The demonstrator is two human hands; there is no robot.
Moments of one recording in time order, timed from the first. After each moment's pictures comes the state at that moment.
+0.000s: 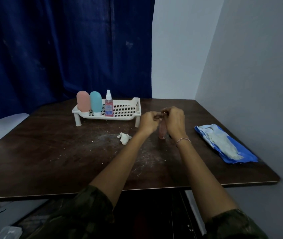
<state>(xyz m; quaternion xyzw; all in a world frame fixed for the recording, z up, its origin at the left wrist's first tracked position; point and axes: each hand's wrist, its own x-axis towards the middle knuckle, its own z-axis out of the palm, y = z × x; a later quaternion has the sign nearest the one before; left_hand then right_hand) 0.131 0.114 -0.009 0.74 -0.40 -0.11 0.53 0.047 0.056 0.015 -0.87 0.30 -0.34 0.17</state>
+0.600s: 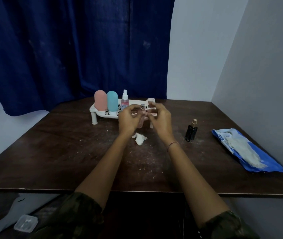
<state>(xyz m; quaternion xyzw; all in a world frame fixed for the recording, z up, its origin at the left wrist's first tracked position) 0.196 0.195 -0.013 0.74 -0.27 0.05 0.62 0.117 0.112 -0.001 -0.82 0.15 -0.42 0.35</state>
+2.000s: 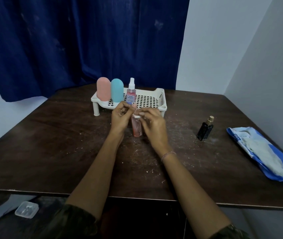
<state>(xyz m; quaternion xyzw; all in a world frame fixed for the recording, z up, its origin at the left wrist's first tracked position) 0.237 0.217 -0.051 0.57 -0.23 -0.07 0.79 0.142 0.138 -0.049 -0.86 0.03 -0.45 0.24</state>
